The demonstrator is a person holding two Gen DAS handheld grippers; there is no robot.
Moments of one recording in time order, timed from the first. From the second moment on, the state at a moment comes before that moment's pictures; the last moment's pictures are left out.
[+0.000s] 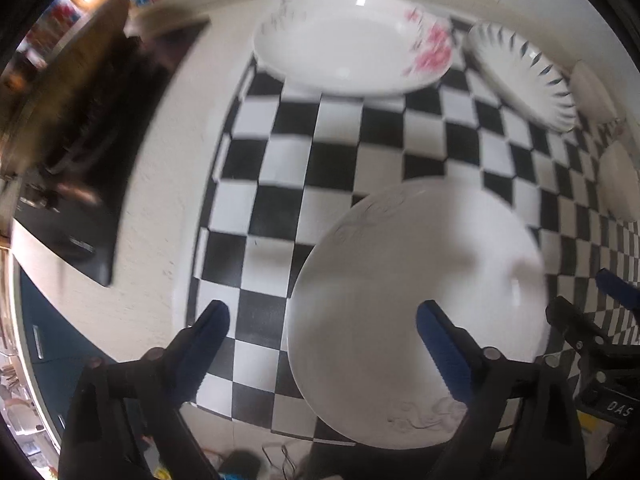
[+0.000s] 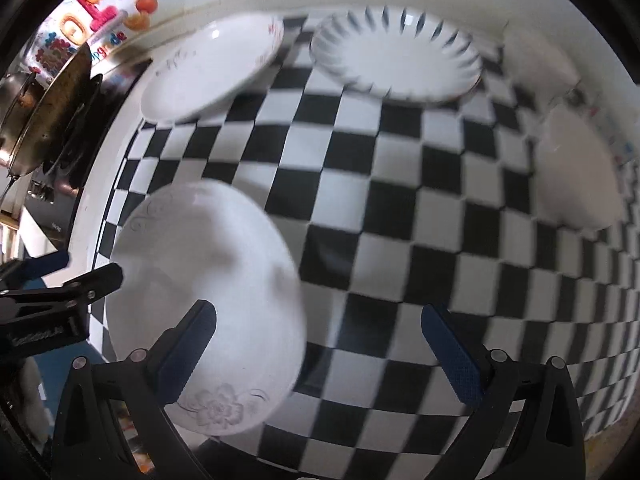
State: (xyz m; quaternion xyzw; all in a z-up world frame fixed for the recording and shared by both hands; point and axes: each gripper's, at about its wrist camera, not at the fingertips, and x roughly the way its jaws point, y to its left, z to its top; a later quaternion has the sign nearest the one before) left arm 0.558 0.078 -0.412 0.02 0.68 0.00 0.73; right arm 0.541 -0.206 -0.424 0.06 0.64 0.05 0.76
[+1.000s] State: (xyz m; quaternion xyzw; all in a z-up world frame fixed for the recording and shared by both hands) left arm 0.564 0.072 -0.442 0.01 0.71 -0.11 0.69; right arm 0.543 -0.216 -0.471 0.18 0.69 0.06 0.70
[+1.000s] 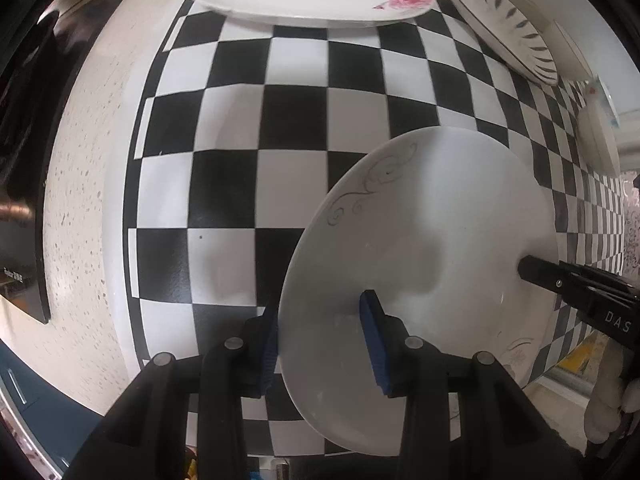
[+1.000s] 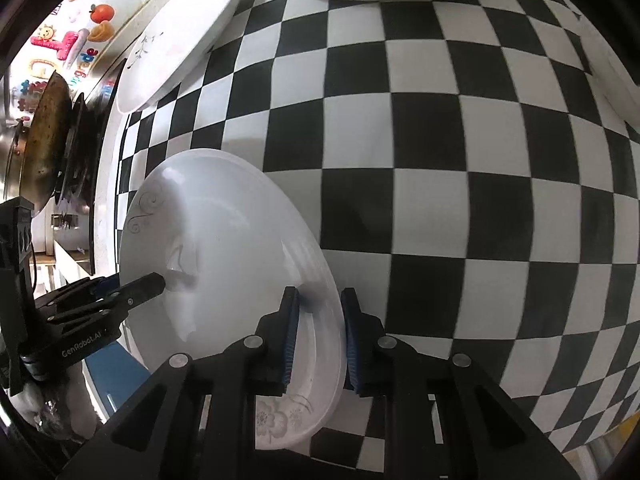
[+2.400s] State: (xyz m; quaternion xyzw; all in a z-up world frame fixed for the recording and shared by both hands) left arm 0.572 -0.149 -0.443 0.07 0.72 -0.15 0.67; right arm 0.513 -0.393 -0.475 0.24 0.69 0.00 0.69
